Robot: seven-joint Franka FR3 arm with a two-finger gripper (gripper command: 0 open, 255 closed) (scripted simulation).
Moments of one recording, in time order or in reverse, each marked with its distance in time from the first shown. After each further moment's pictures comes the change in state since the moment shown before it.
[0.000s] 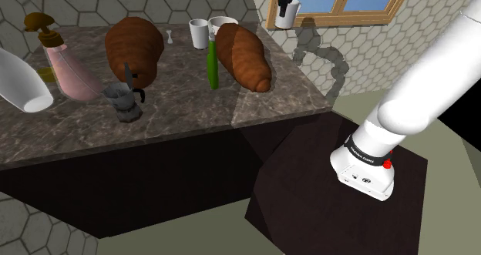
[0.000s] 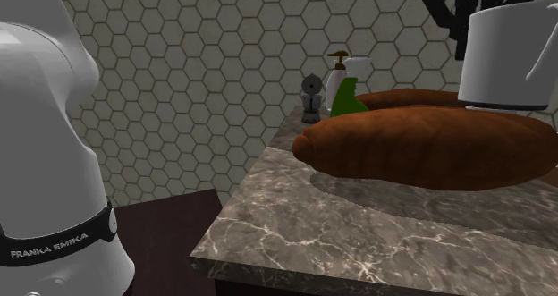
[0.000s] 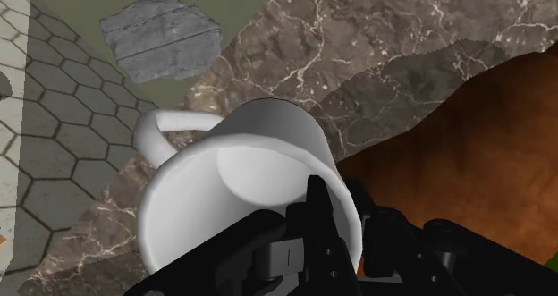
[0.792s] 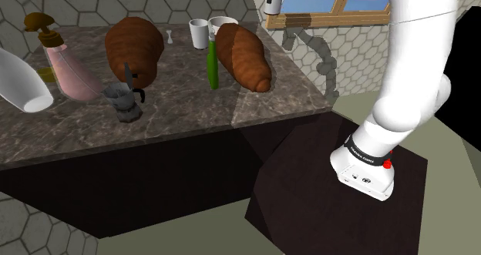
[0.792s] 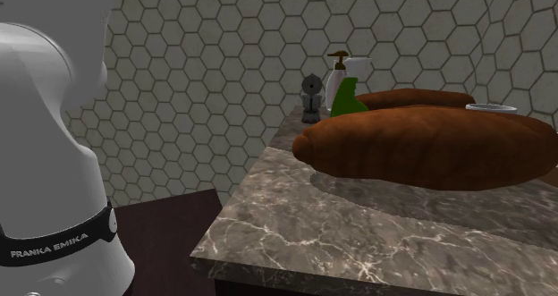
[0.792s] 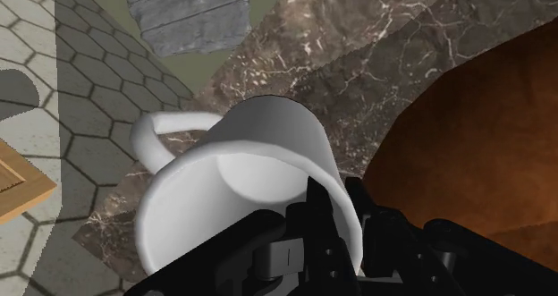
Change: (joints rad) arm -0.130 0.585 -0.029 0.800 0.149 -0.223 -0.146
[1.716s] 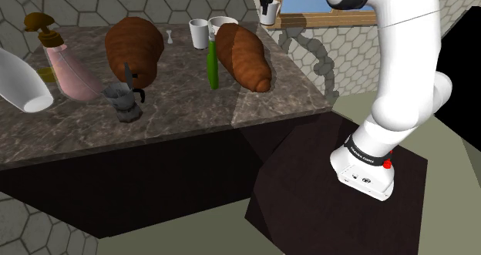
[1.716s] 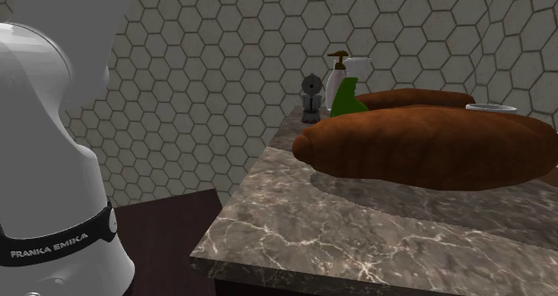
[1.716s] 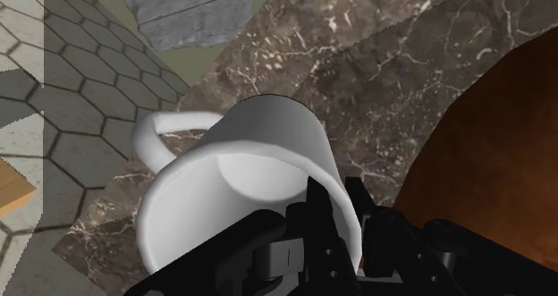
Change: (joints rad) arm -0.030 0.137 0.009 0.066 0.025 0.068 -0.013
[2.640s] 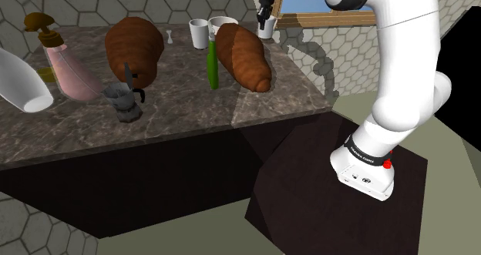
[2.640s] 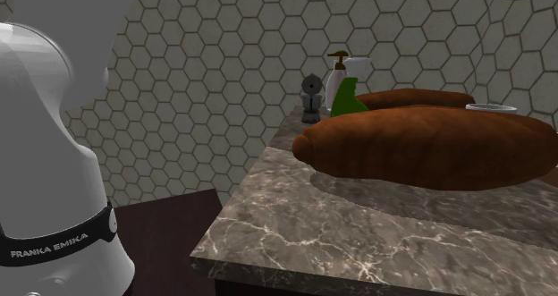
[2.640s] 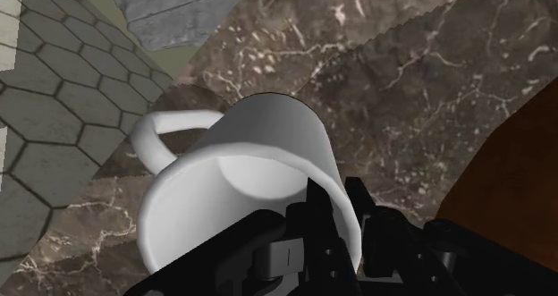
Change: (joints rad) arm 0.017 0.005 0.003 -0.183 0.003 0.186 -0.001
